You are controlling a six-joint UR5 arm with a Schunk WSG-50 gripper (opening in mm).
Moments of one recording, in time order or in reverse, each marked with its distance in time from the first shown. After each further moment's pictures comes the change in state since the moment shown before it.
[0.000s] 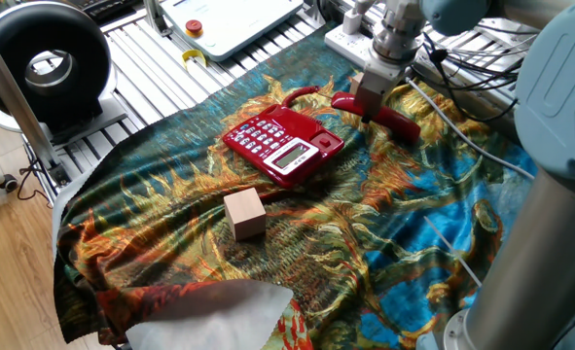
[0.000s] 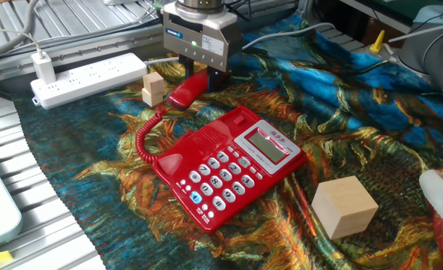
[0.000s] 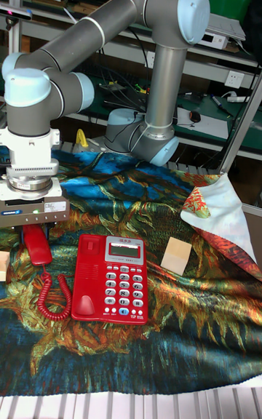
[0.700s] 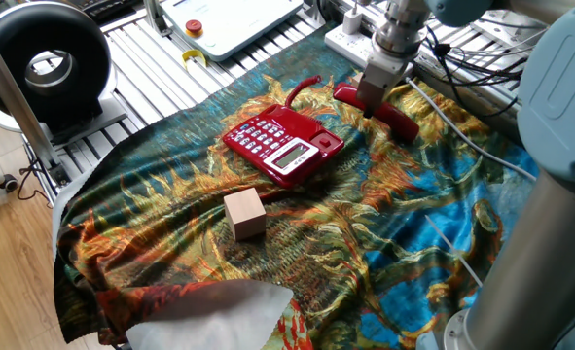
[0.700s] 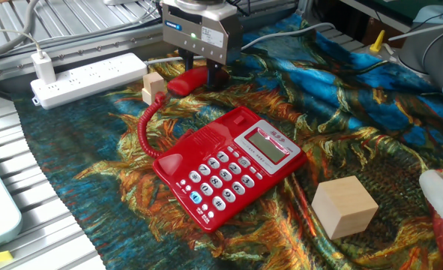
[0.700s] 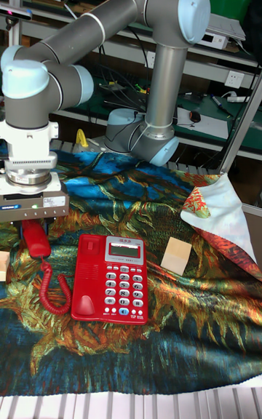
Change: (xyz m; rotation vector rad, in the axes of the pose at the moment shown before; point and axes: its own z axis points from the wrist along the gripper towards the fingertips) arm 0.000 -0.001 -0.017 -0.004 -0.002 0.008
